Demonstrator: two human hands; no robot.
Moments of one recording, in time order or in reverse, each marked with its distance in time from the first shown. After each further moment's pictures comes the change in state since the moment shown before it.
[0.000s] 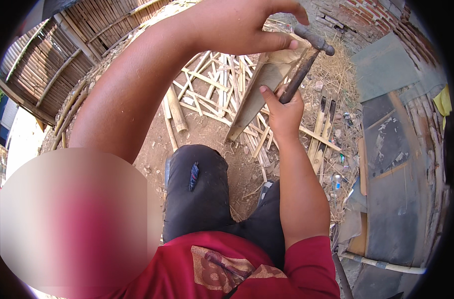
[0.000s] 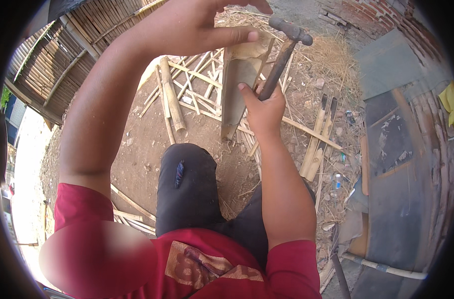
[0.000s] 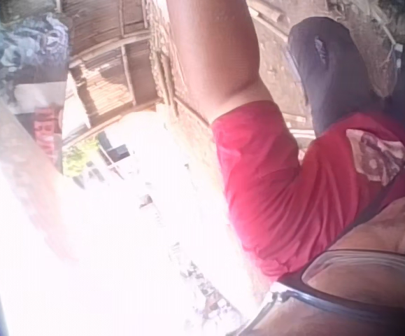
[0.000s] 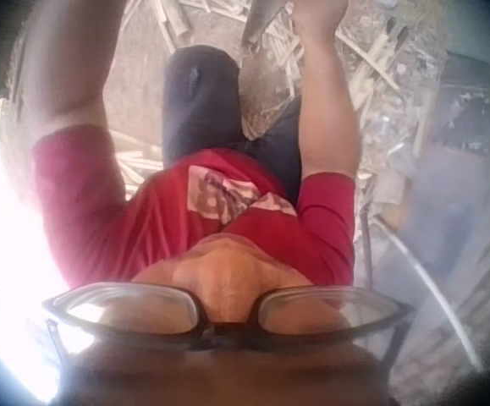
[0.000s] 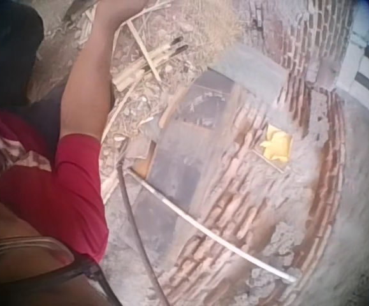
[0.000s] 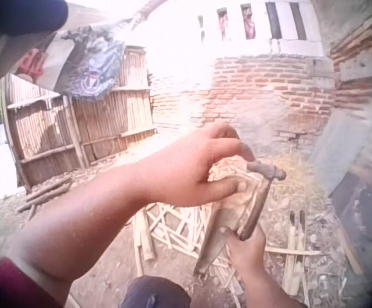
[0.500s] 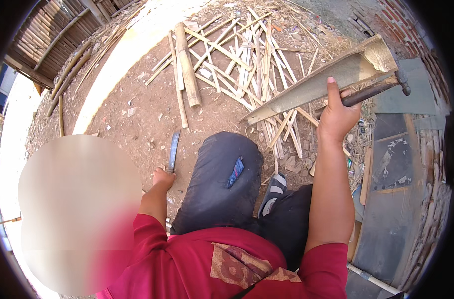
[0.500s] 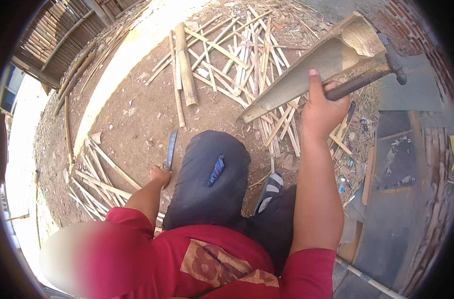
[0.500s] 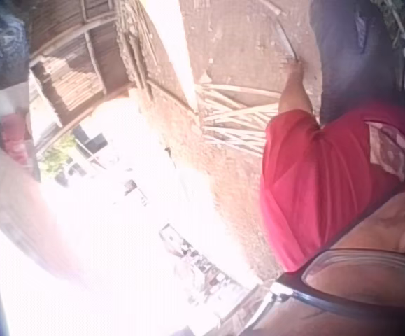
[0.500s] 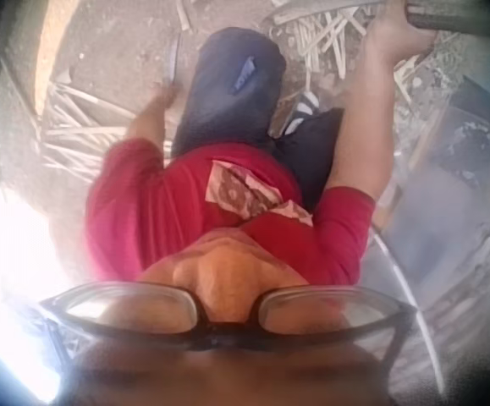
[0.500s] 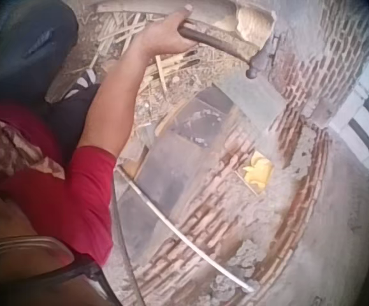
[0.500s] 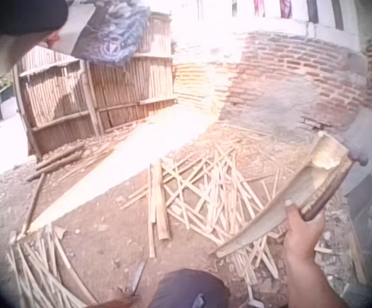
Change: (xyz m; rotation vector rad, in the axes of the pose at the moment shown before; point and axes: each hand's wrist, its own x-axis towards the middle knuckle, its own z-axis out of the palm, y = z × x) left_hand -0.595 0.116 0.272 0.052 -0.541 -2.295; right_hand 0.019 0.010 0.020 -0.154 0.305 -0.095
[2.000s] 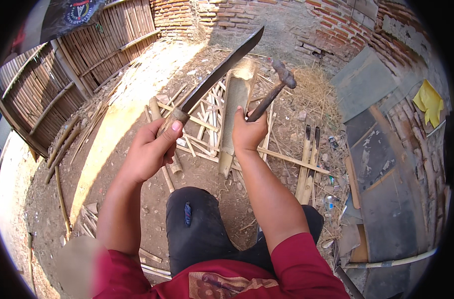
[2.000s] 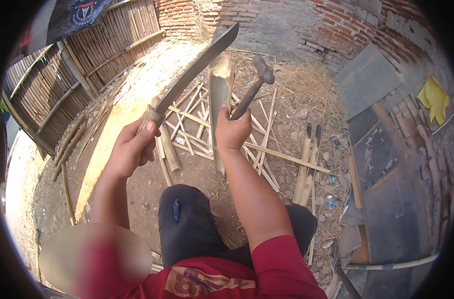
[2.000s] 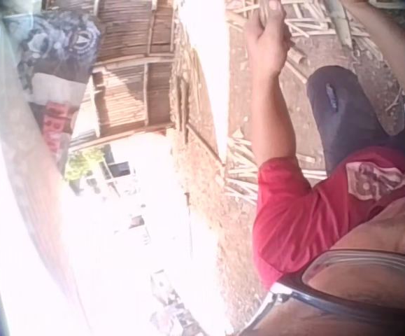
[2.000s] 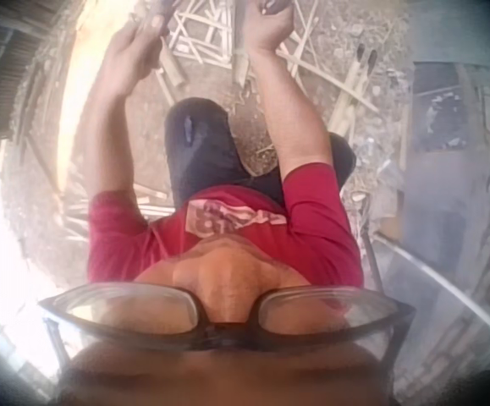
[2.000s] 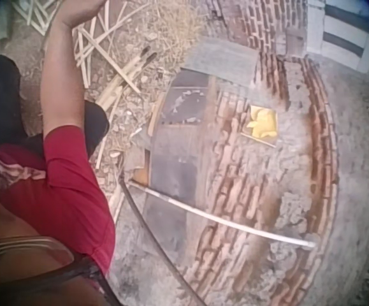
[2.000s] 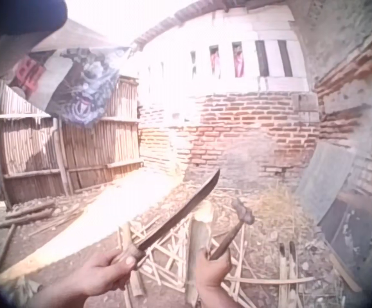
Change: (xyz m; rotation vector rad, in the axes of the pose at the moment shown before) left_hand -0.299 0.229 -0.377 -0.799 -0.203 1.133; right_hand -0.006 -0.009 0.077 -0.193 0.148 -0.107
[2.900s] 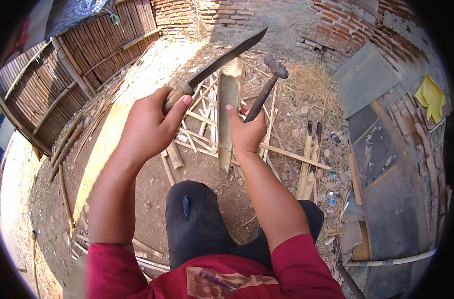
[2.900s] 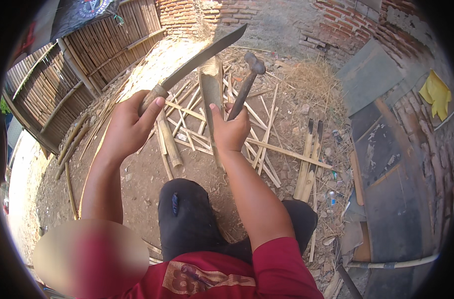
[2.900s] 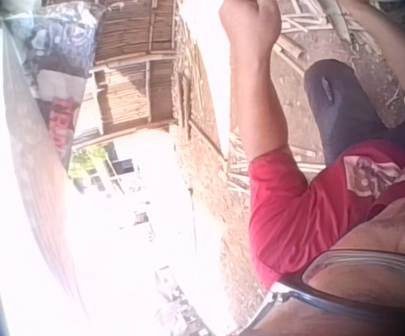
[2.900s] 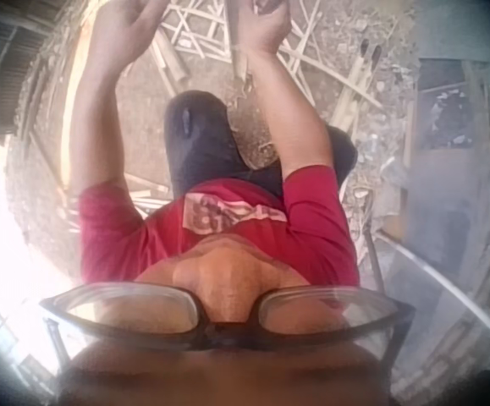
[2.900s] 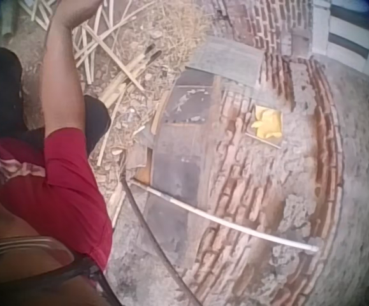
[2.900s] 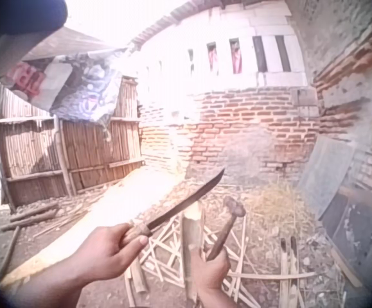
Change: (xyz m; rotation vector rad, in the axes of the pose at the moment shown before) left_hand 0.012 0.044 0.022 0.715 0.225 0.289; right_hand -0.006 0.009 -0.024 0.022 -0.066 -0.155
